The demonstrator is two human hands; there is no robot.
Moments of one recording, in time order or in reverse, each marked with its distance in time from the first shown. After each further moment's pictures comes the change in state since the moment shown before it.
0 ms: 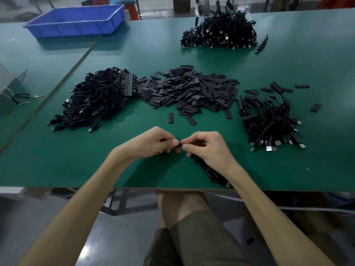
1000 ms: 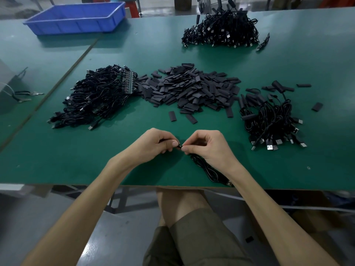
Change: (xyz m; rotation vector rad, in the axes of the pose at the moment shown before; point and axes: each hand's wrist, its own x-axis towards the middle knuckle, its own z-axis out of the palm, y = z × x) left_hand -0.008 -0.007 0.014 -0.013 0.189 -0.023; right_hand -0.003 -0.009 -0.002 0.057 -0.016 0.021
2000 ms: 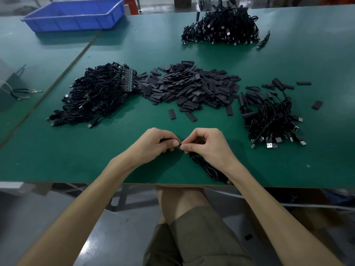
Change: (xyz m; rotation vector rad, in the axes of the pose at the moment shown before) left_hand -0.001 0.001 0.003 0.120 0.026 0.081; right_hand 0.001 -0.001 0.000 -0.048 -0.002 -0.012
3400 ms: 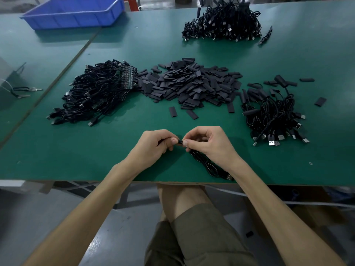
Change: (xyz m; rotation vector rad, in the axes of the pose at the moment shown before) left_hand -0.015 0.000 0.014 -0.042 0.220 0.037; right_hand -0.001 0.000 -0.002 0.039 -0.027 0.010
